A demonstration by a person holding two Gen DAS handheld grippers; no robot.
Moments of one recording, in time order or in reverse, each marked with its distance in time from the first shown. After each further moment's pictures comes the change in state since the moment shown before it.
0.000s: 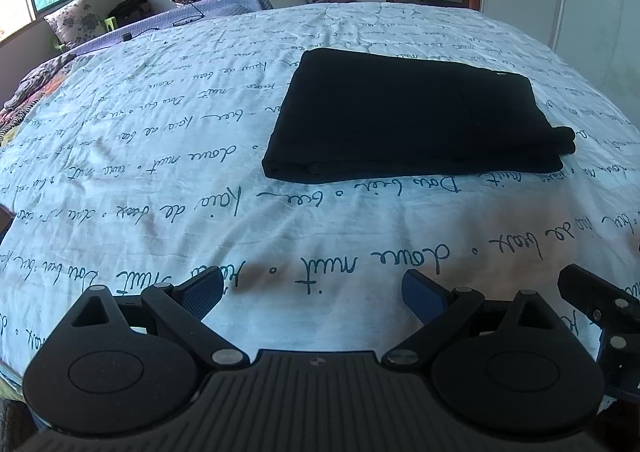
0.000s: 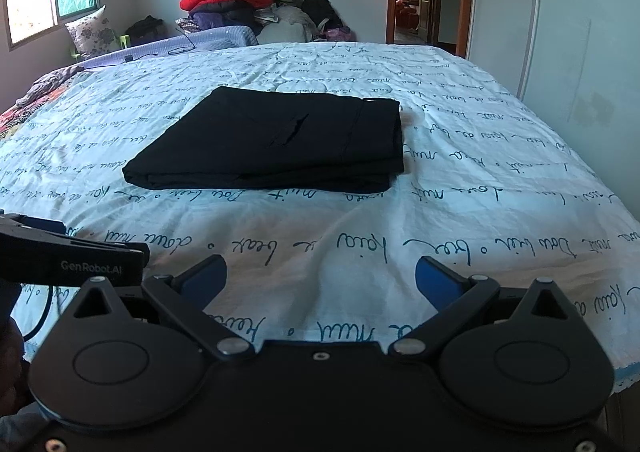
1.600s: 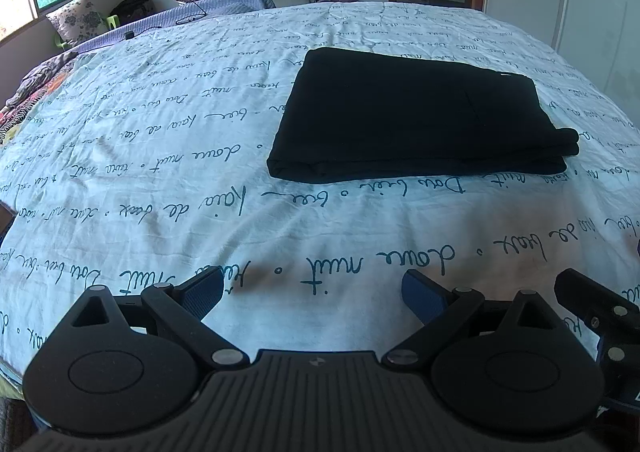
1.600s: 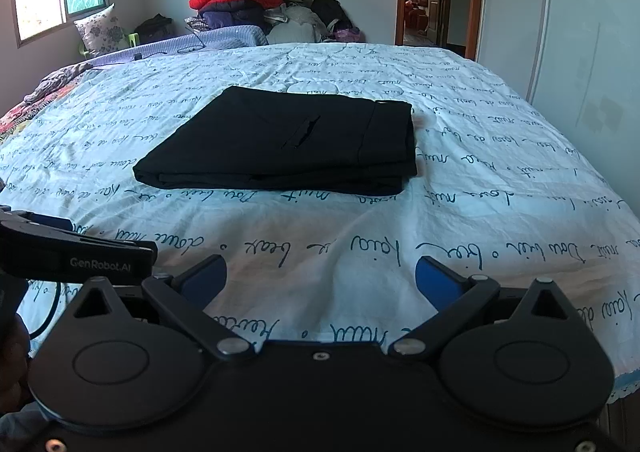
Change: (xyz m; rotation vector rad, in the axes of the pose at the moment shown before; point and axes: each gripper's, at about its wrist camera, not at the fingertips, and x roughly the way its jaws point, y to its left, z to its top) left arm 0.001 0.002 0.000 -0.004 0.003 0.004; right arm -0.001 0.003 0.001 -0.017 -0.002 0.023
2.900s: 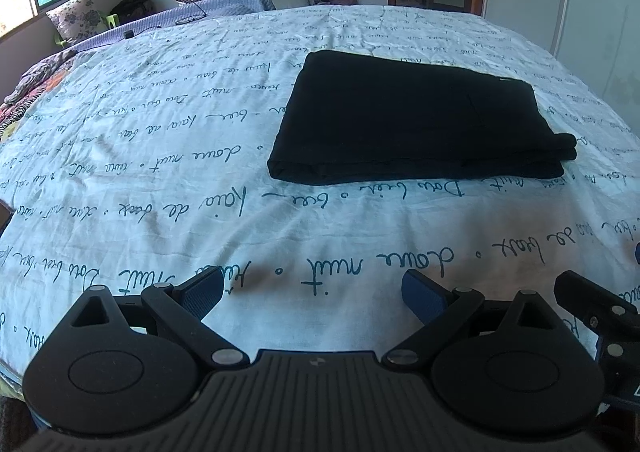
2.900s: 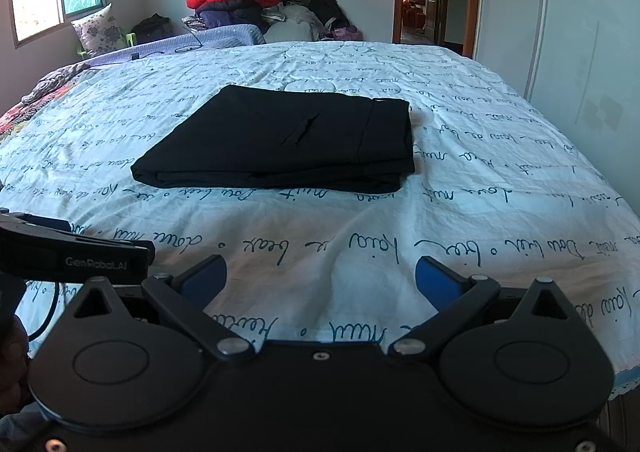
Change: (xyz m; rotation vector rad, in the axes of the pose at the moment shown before) left arm -0.001 0.001 0.000 -0.013 -0.011 -0.011; right arm 0.001 -0.001 -0.001 0.007 0.003 -0.007
